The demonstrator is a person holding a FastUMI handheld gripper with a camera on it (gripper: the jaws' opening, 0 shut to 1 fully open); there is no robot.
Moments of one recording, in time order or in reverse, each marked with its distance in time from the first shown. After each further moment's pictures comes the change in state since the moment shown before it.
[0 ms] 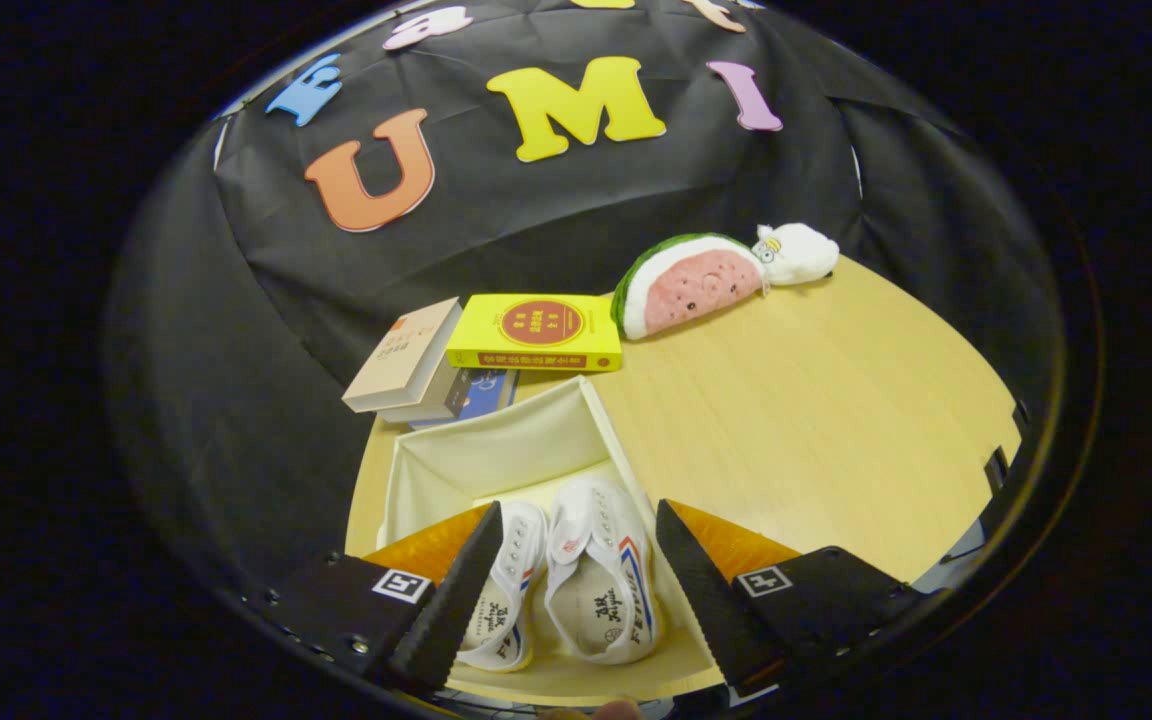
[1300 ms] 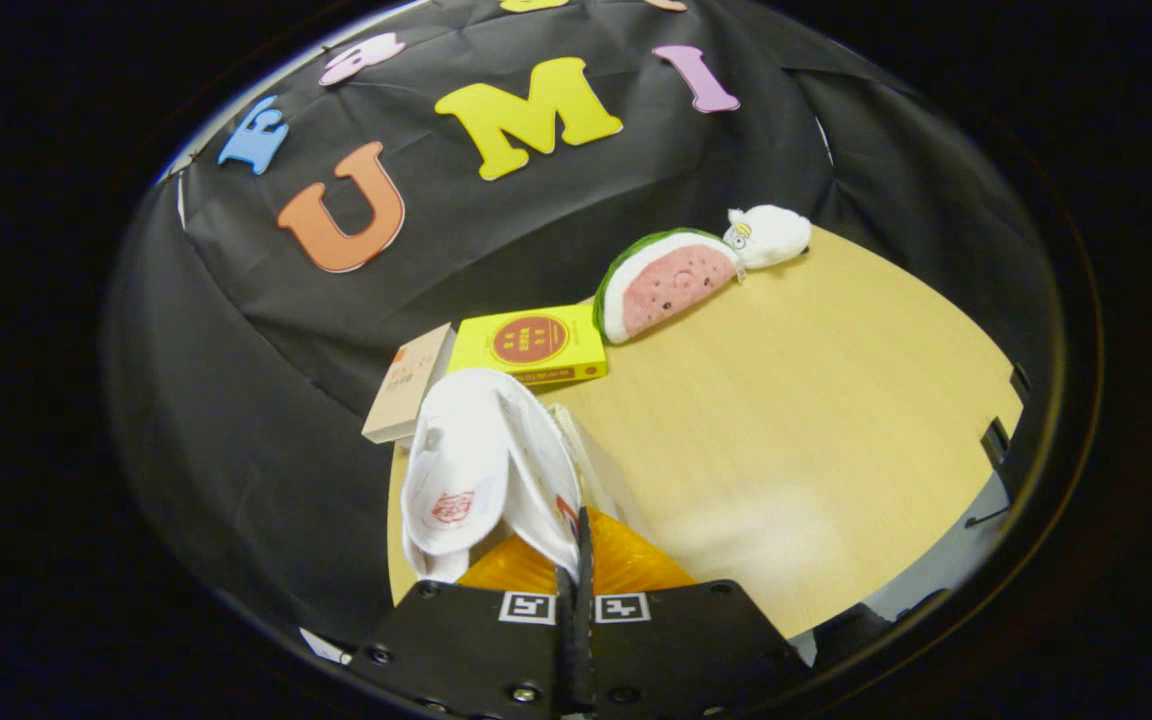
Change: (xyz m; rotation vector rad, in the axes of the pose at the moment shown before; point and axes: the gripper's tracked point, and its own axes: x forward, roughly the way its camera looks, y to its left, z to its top) arm -0.032 -0.010 0.020 0.159 0.088 0.023
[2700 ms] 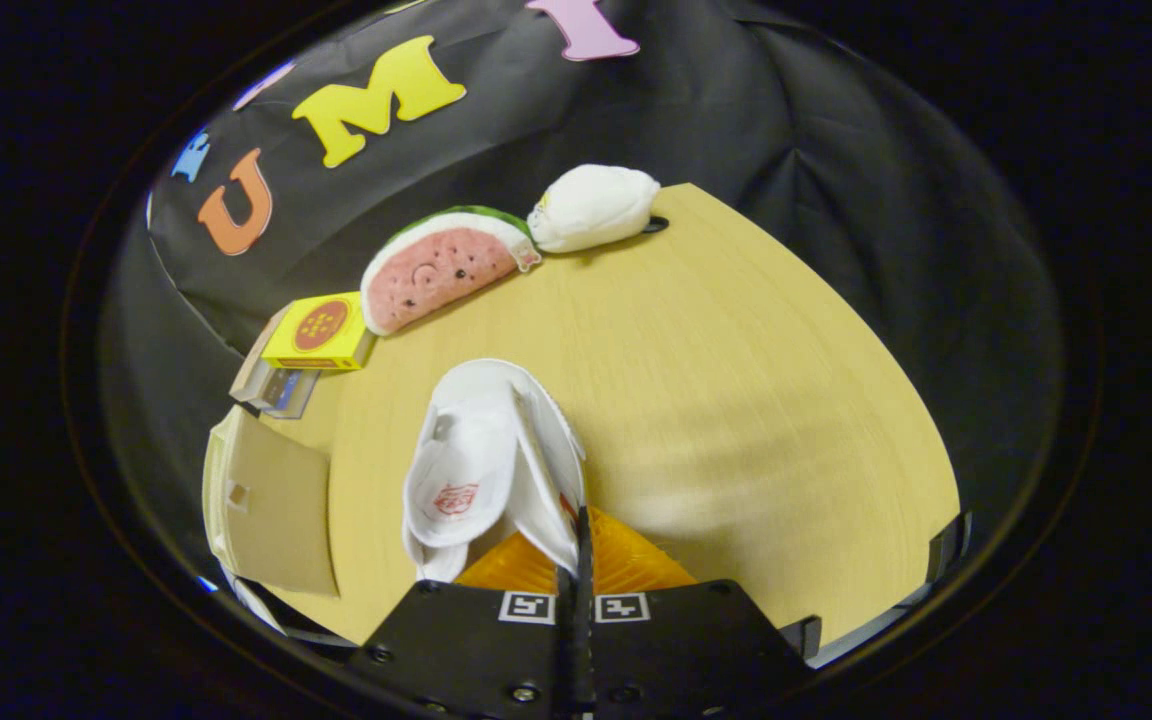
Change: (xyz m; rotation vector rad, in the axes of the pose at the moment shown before) arm 0.044 -0.387 0.126 -0.109 0.150 -0.037
